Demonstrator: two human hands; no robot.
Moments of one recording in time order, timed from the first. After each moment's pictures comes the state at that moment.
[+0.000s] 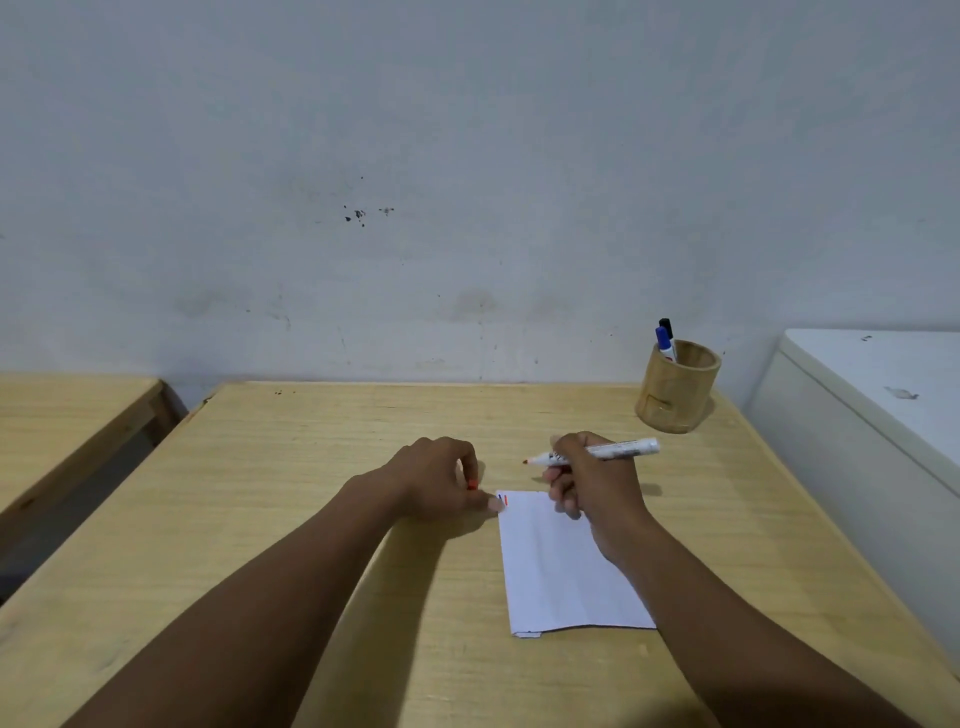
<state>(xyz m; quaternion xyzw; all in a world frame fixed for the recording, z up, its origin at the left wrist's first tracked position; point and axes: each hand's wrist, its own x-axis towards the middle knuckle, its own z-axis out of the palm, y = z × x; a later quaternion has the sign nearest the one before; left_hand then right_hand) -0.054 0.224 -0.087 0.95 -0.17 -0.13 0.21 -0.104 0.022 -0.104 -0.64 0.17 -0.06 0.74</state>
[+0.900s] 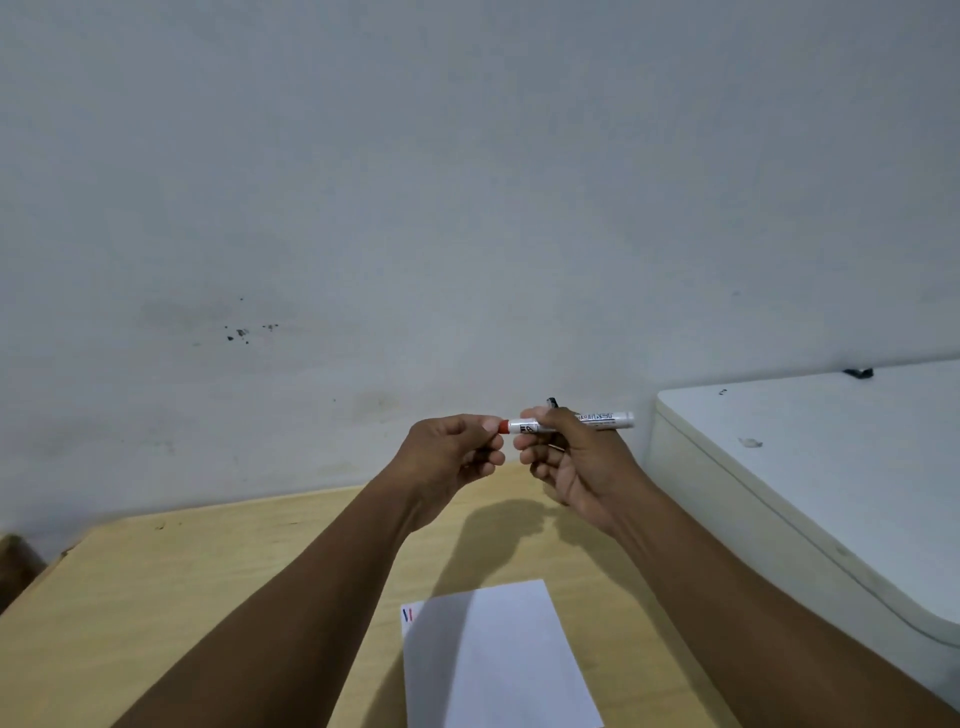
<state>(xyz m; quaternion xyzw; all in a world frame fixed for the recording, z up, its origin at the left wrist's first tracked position) -0.029 0.098 0.000 0.61 -0.16 -0.19 0.76 -0.095 -0.063 0.004 -0.53 0.07 -0.08 0.84</state>
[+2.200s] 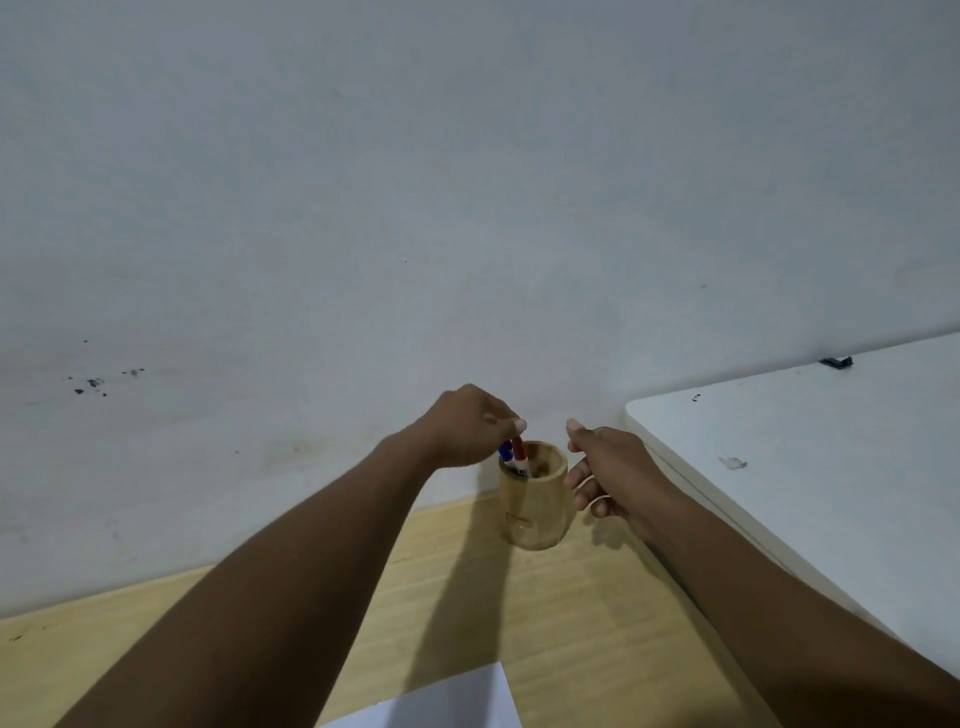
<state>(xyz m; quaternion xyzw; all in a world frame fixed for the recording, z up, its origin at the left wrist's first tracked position) 0.058 -0.020 0.032 0.89 -0.34 -0.06 0.28 -0.046 -0.183 -0.023 -0.73 0.24 -0.12 0.63</state>
